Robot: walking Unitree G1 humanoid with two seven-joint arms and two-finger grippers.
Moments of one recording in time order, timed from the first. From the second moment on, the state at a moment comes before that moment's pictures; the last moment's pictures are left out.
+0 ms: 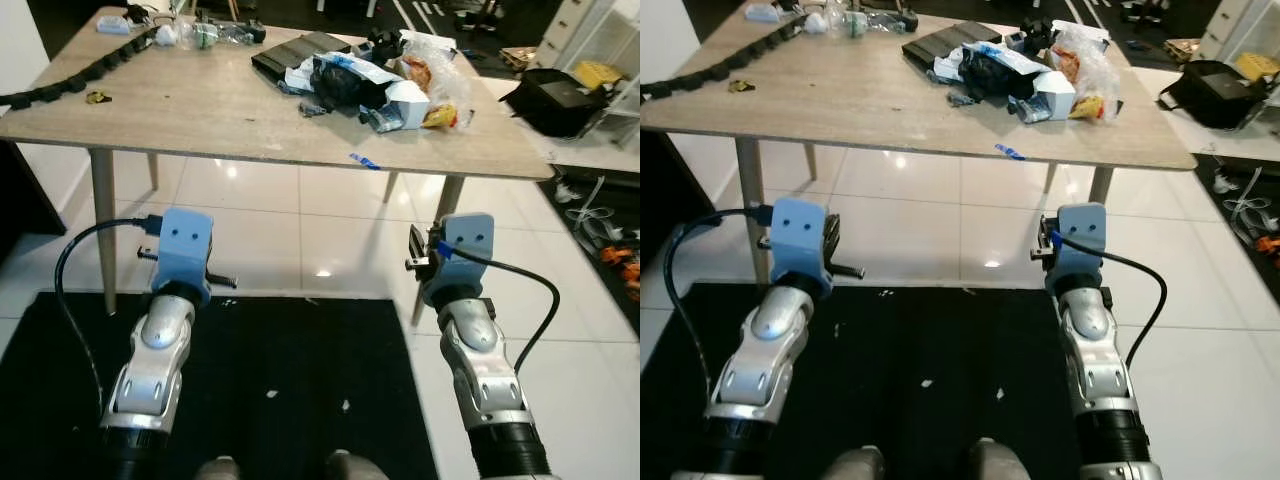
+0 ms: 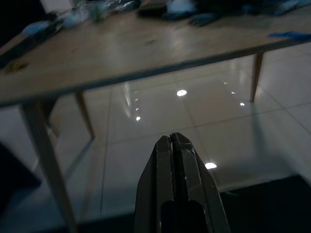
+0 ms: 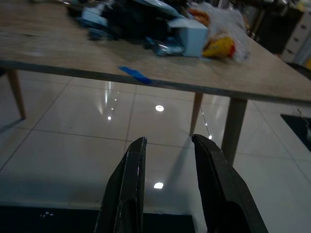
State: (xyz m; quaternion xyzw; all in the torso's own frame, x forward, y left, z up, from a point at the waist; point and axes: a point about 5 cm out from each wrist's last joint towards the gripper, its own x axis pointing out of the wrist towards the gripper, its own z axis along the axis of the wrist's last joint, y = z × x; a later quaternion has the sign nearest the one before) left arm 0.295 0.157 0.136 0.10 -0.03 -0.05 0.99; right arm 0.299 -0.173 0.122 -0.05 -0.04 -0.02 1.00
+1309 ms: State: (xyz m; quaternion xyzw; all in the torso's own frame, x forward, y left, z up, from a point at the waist) left arm 0.305 0.152 0.140 0.11 -0.03 -0.07 0.99; right arm 0.316 -0.190 0.146 -0.06 -0.09 -0.05 0.99
